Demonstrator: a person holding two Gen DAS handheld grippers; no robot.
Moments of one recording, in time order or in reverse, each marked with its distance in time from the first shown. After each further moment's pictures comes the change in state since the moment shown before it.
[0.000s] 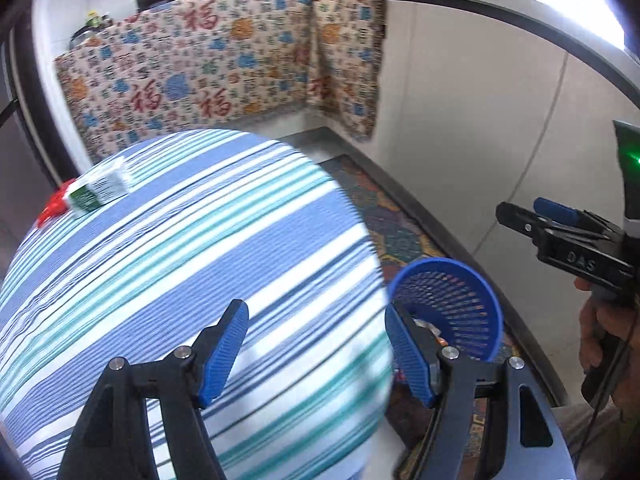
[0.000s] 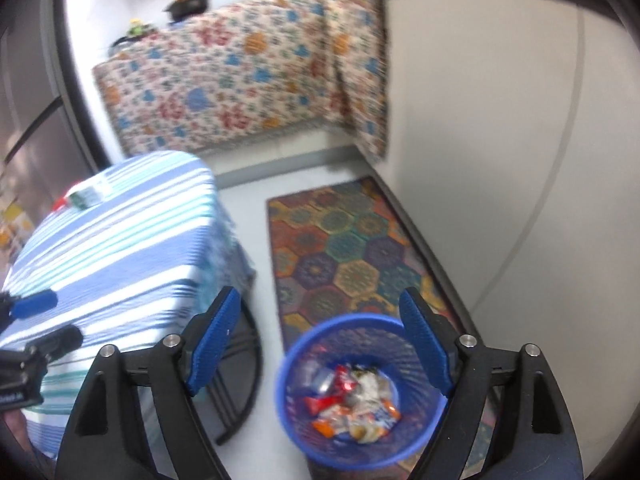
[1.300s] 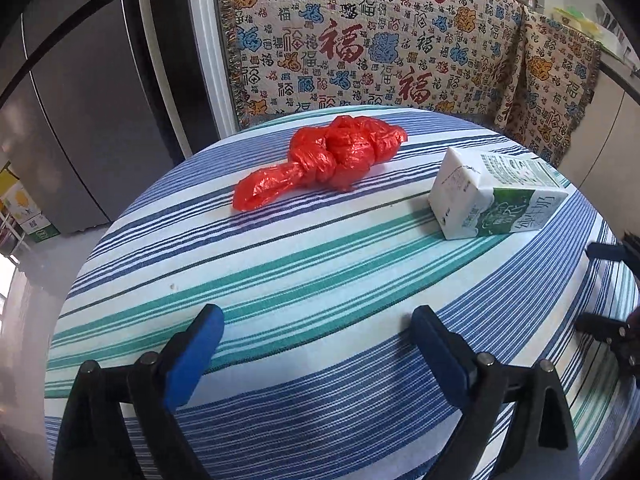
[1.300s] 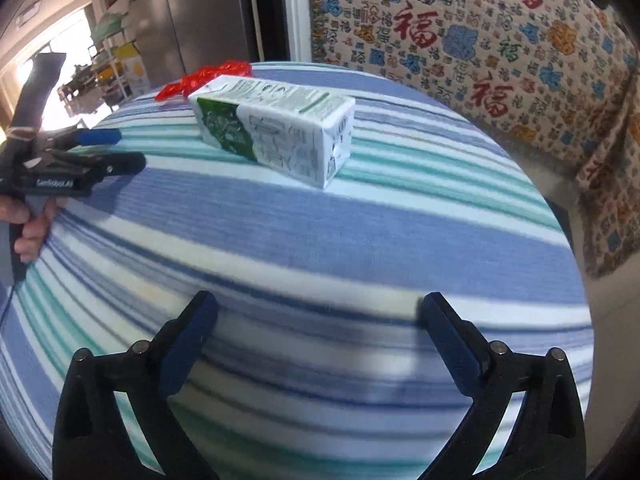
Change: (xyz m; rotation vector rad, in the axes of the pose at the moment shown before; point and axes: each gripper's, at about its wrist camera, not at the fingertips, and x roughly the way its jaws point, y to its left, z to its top) left arm 0.088 0.440 0.016 -0.247 0.046 0.187; right arm 0.224 0.350 0.089 -0.571 0.254 0.394
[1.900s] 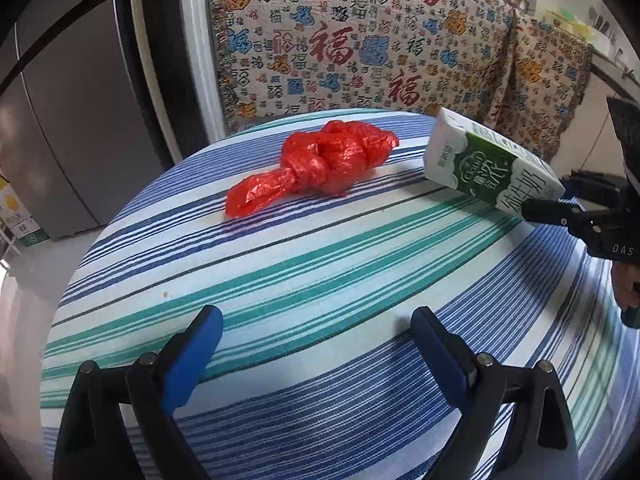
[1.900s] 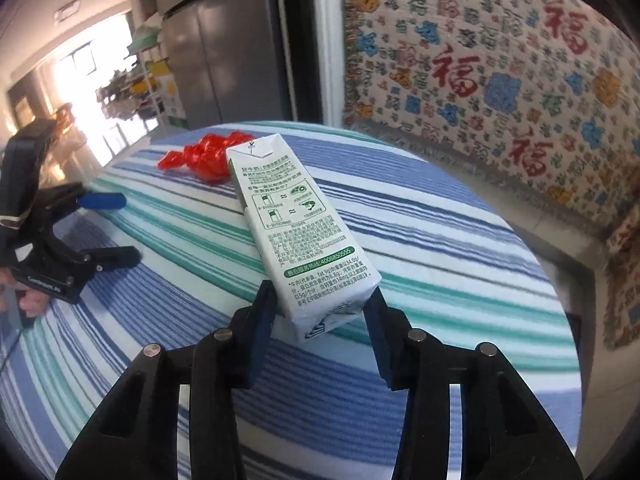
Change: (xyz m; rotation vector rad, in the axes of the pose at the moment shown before) left arm -0.001 0.004 0.004 0.008 -0.018 -0.080; right arm 0.009 -0.013 0.058 -0.021 -0.119 0.090
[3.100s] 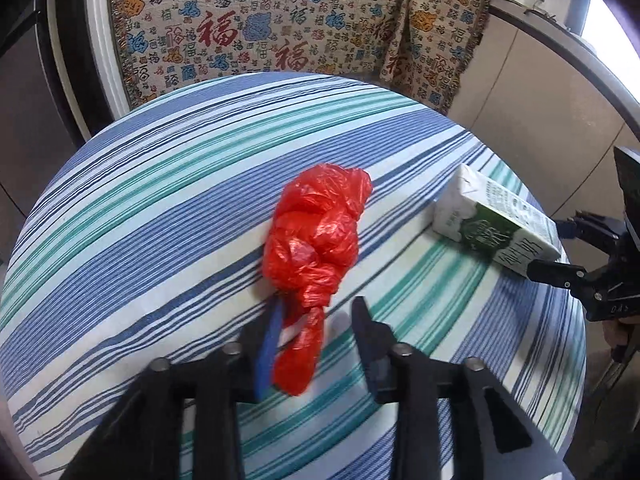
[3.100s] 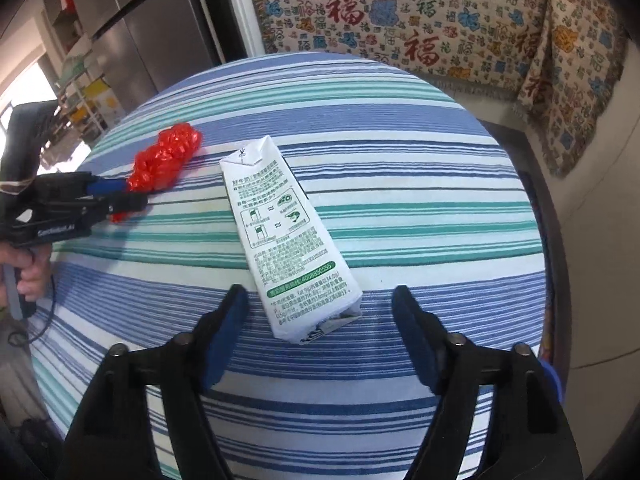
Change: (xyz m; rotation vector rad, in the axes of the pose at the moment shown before) left arm -0.066 -0.122 -0.068 0.175 0.104 -0.207; right arm -0.145 0.047 -0.153 0.256 0.137 -0.156
